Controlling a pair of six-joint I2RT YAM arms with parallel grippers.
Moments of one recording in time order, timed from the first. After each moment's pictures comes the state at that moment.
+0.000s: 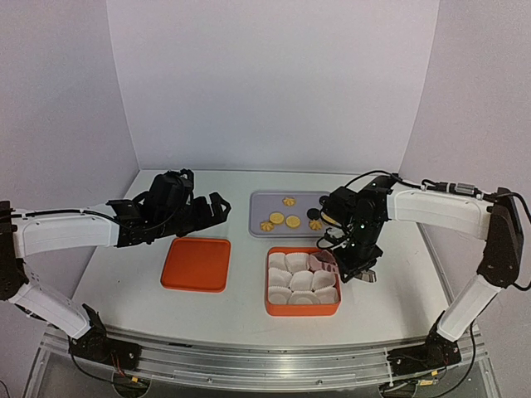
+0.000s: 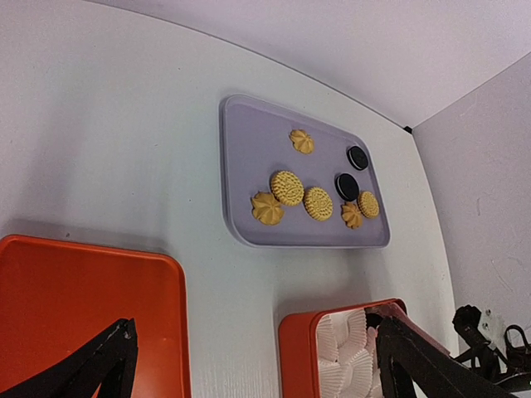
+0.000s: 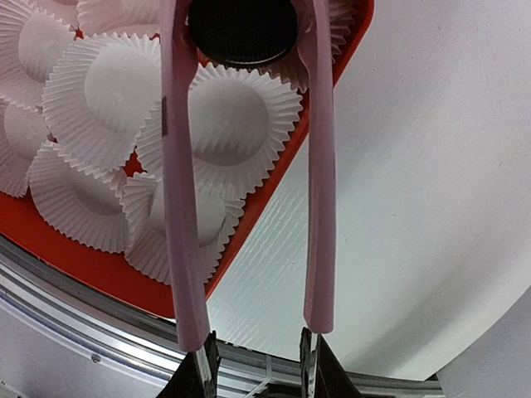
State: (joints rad) left arm -0.83 1.37 0.91 -0.10 -0.24 -0.84; right arm 0.77 1.65 1.27 -1.20 -0.01 0.29
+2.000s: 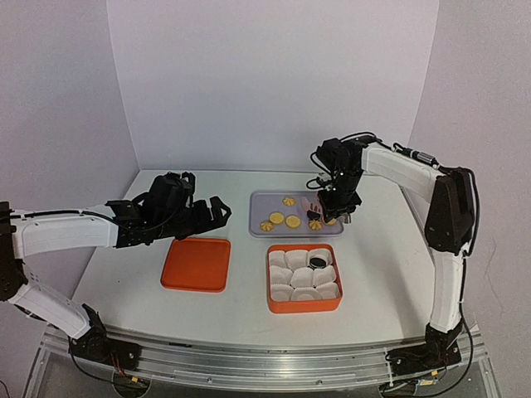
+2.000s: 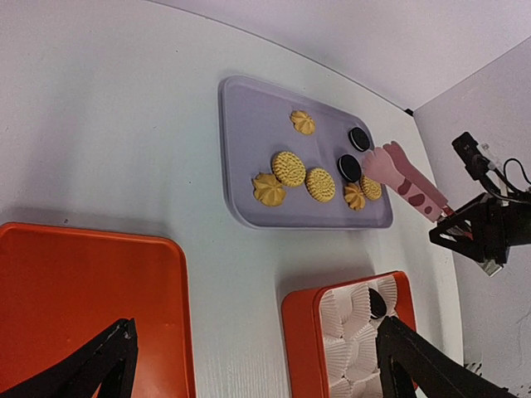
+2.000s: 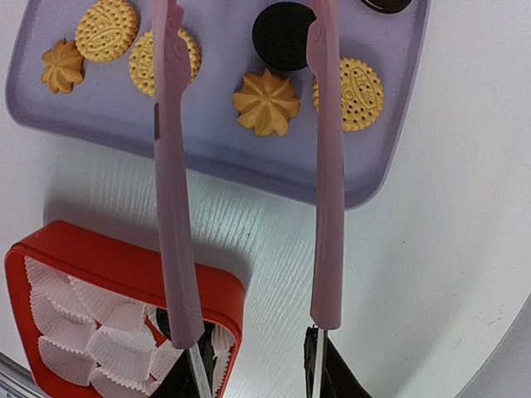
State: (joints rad) left arm -0.83 1.36 0.91 -0.13 -0.20 -0.83; right arm 0.54 2.07 1.90 -1.20 0.06 0.22
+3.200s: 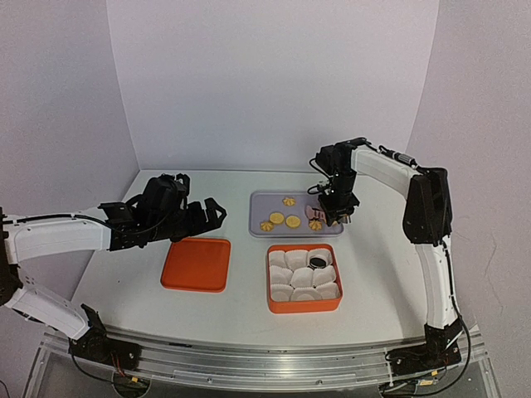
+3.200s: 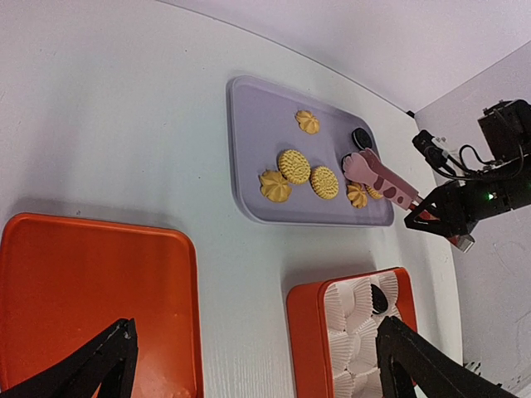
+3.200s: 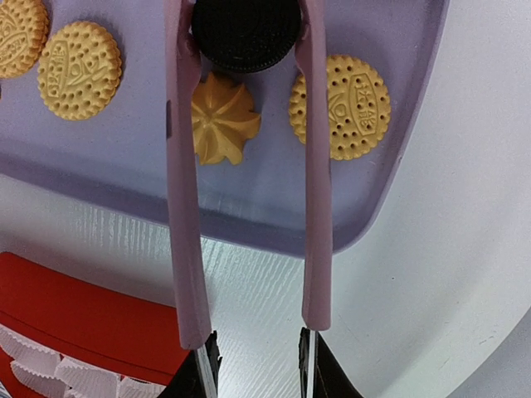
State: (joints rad) left arm -0.83 1.30 0.88 -0.16 -0.21 -0.84; right arm 0.48 2.31 2.12 -1.33 0.04 0.15
